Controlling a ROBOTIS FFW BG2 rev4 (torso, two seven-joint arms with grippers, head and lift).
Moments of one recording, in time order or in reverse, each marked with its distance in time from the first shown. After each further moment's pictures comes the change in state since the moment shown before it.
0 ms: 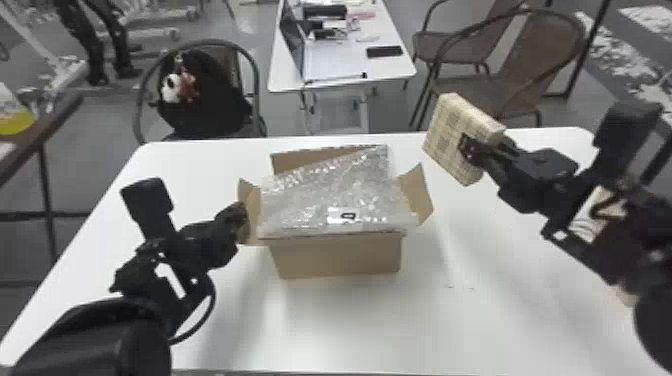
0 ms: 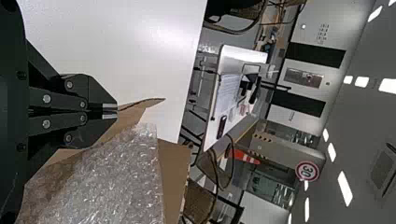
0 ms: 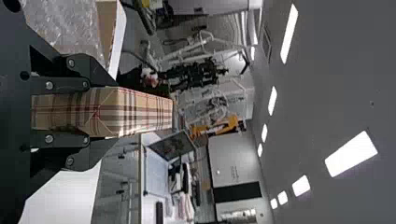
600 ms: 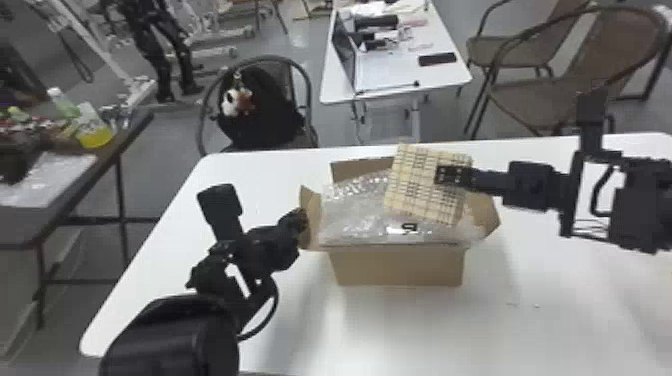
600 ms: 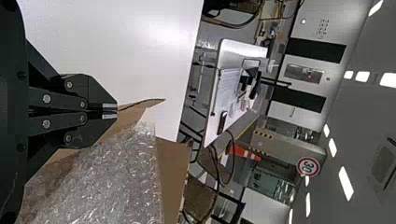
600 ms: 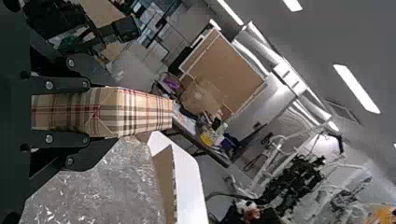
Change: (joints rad) left arm -0.019 0.000 -0.026 0.013 -0.010 0.000 0.000; right arm -0.372 0.022 0.104 0.428 -0.511 0.569 0.250
